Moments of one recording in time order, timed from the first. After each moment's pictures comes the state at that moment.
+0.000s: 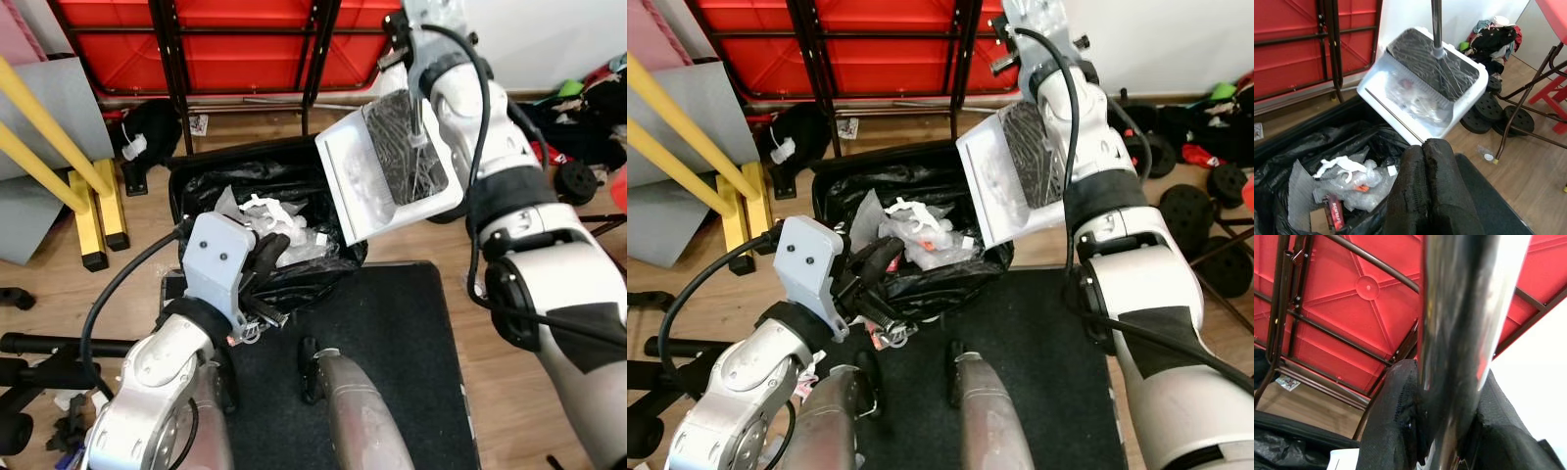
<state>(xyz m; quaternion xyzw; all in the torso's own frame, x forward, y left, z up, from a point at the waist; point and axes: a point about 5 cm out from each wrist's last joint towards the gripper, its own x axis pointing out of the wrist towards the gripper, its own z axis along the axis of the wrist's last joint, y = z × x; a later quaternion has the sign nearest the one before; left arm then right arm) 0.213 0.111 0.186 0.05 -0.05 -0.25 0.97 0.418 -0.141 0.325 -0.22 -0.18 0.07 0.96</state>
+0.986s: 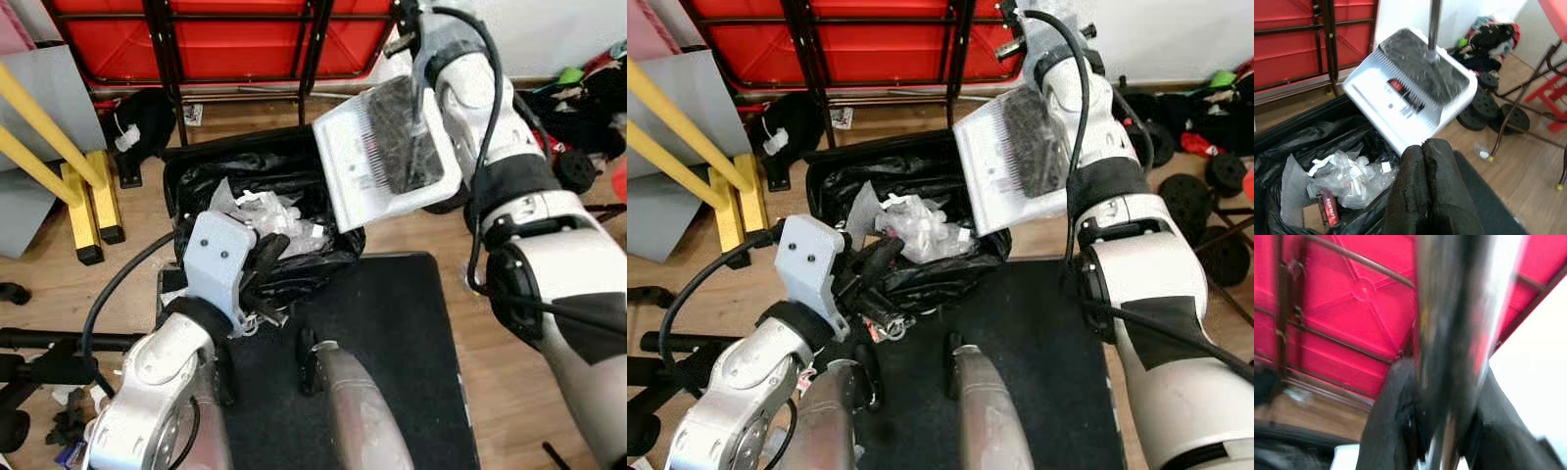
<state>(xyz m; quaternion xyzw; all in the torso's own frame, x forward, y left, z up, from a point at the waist) 0.219 0.111 0.188 0.04 -0.05 -0.24 0.97 0.409 -0.153 0.310 -0.13 -0.21 0.10 0.97</state>
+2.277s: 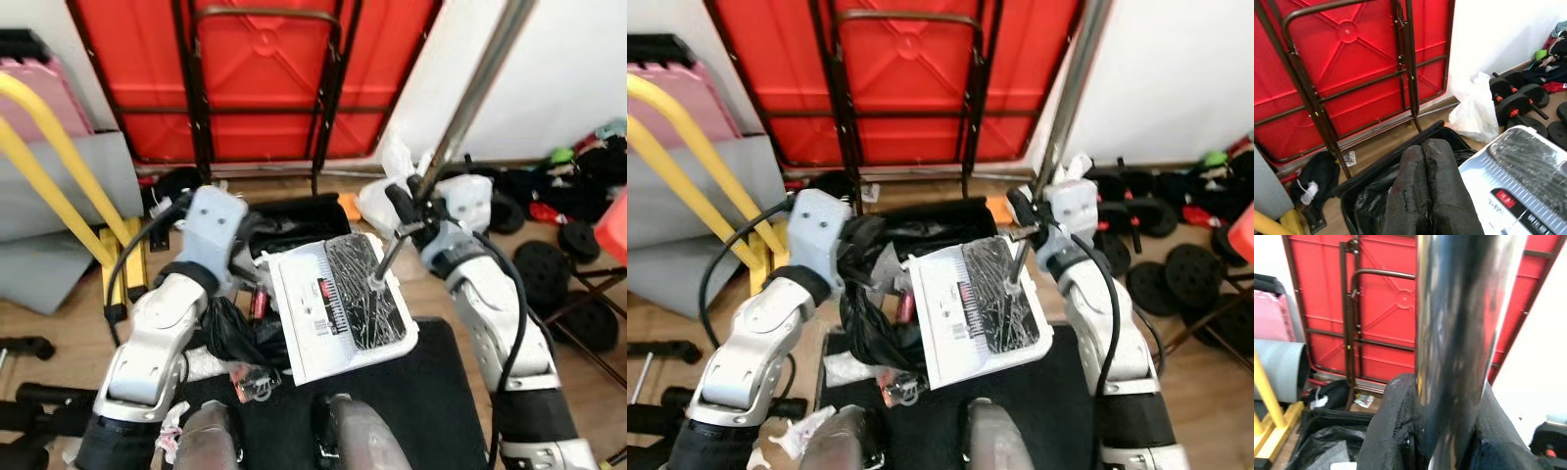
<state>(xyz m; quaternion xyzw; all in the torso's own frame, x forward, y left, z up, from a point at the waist) 0.273 0.146 0.160 0.13 -0.03 -0.16 0.98 0.288 -0.181 0.161 -0.03 -0.05 0.10 0.99</state>
